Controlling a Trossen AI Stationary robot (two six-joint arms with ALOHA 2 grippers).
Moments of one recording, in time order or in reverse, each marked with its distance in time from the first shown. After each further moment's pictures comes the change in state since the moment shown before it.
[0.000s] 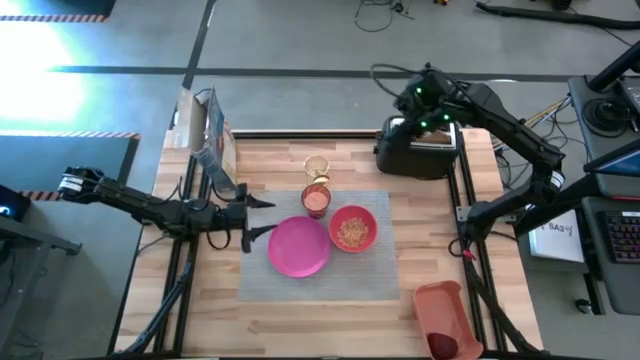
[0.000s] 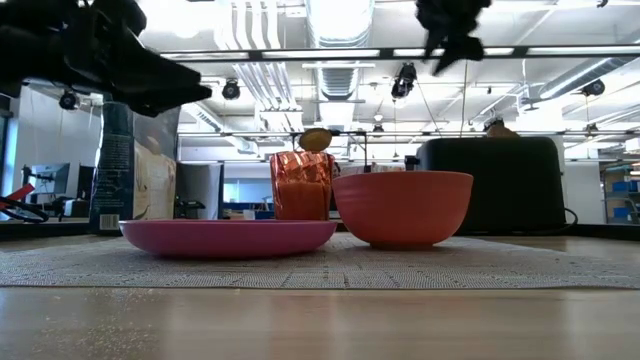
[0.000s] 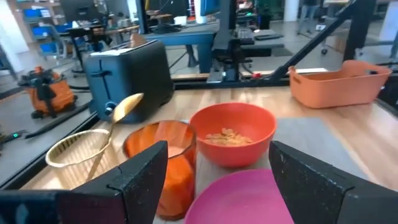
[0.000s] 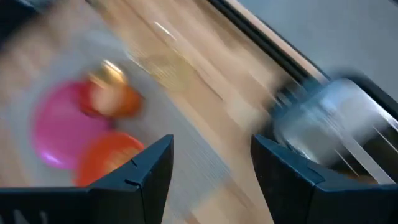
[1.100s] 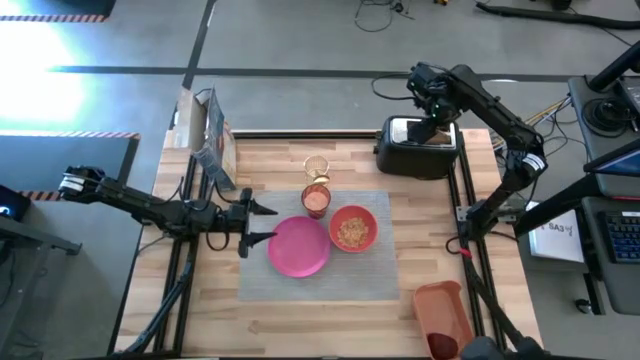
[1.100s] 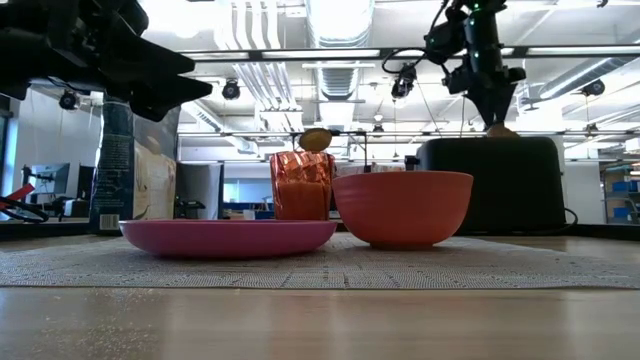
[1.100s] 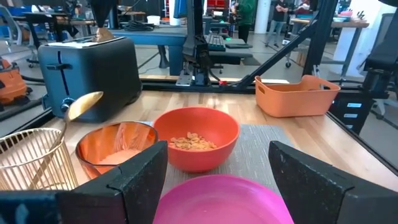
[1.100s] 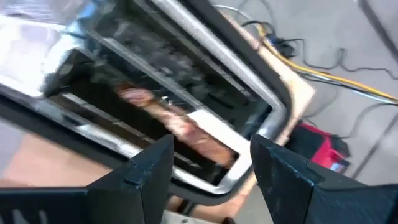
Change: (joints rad) left arm 0.000 0.032 0.000 0.047 0.126 -0.102; right arm -0.269 0.189 -0.004 -0.364 0.463 -0.091
